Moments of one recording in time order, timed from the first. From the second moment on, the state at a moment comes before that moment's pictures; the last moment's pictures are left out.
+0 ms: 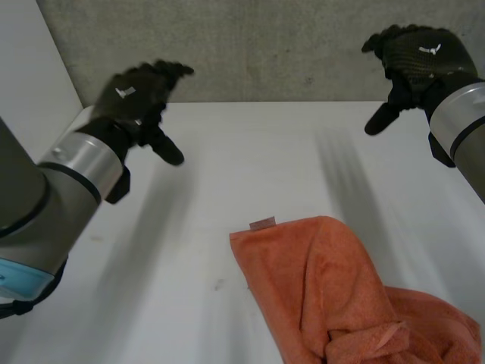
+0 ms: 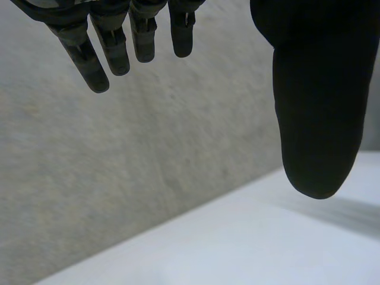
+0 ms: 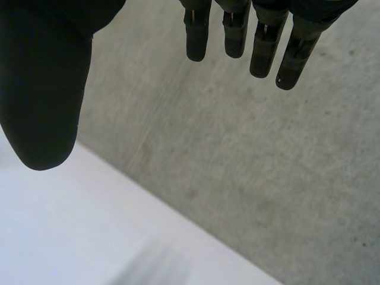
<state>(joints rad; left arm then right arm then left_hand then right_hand) 4.25 -1.73 -1.50 3.26 -1.48 3.13 1.92 -1.40 1.30 0.07 1.52 2.93 0.20 0.20 0.20 0.20 0.03 0.22 0.22 0.21 0.24 0.07</state>
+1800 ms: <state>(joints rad) 3.94 -1.90 -1.71 3.46 -1.47 3.51 1.80 -1.49 1.69 0.10 1.31 2.59 1.17 1.21 1.21 1.21 1.02 0.99 1.18 1.18 1.19 0.99</state>
